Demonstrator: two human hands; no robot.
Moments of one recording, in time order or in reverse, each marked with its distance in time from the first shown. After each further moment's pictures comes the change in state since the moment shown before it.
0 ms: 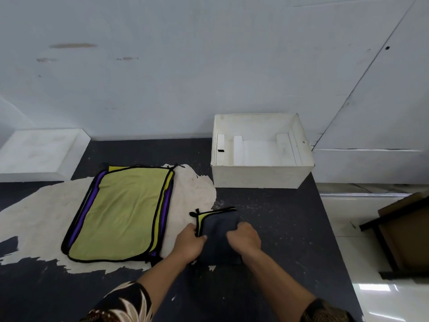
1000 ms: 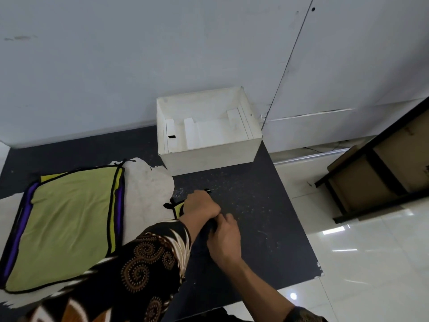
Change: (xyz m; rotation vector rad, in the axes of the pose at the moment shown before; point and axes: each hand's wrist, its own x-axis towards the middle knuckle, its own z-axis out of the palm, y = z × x) left_hand 0.020 0.123 0.093 0.683 -0.064 0.046; right_hand -0.025 0.066 0.009 0.048 0.385 -0.325
